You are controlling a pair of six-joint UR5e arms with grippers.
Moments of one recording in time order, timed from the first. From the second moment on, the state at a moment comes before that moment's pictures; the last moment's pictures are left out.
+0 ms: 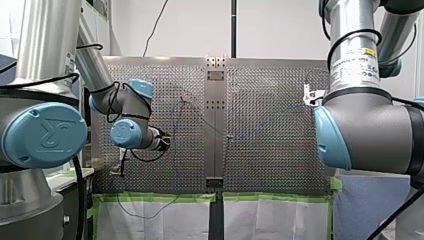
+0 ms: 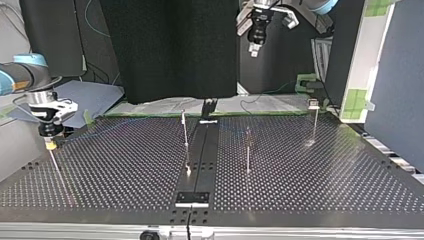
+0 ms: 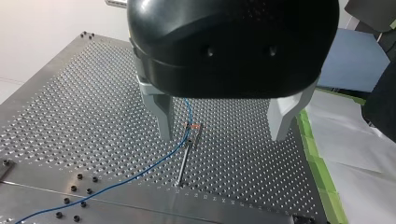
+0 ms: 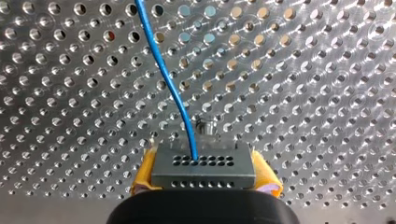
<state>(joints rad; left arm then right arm) -0.51 -1.68 -2.50 -2.28 -1.88 -1.72 1.49 -1.08 1.47 -0.37 1.13 1.55</state>
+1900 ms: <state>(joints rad) -0.51 -1.68 -2.50 -2.28 -1.88 -1.72 1.49 -1.07 1.47 -0.39 1.15 1.55</state>
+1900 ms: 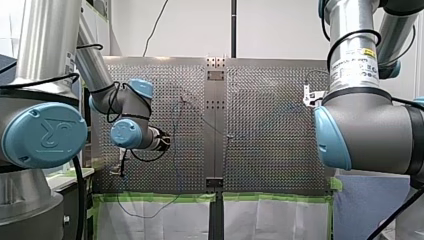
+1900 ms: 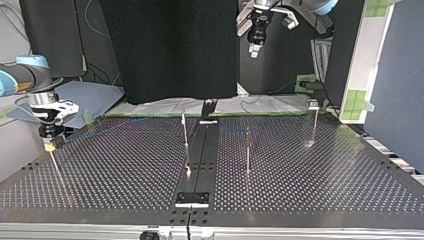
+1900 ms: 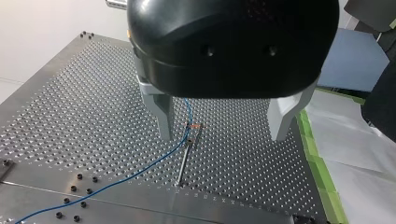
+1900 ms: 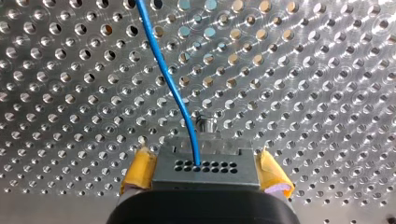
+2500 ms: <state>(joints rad) -0.51 -1.68 -2.50 -2.28 -1.88 -1.72 1.50 -1.07 1.47 -0.40 1.16 1.56</state>
